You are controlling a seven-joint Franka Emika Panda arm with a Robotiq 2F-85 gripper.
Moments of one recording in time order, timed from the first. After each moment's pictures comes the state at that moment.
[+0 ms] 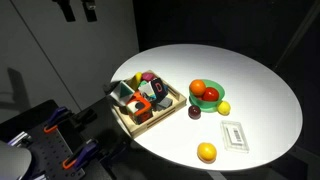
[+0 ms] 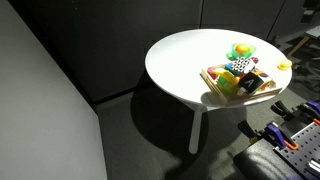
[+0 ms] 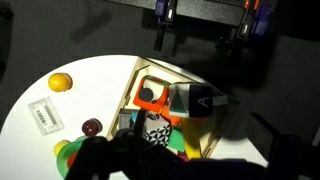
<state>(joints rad) -0.01 -0.60 -0.01 -2.50 -0.14 1.80 -0.14</state>
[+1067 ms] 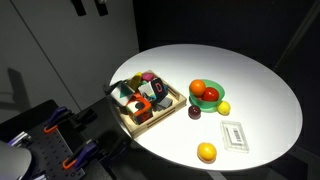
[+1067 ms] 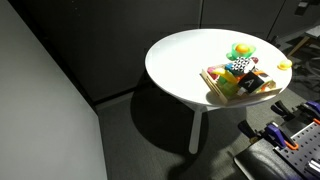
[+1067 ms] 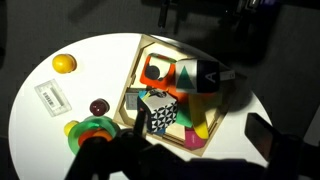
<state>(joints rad) -0.01 -0.59 -0.05 -2.49 -0.14 1.90 -0.14</state>
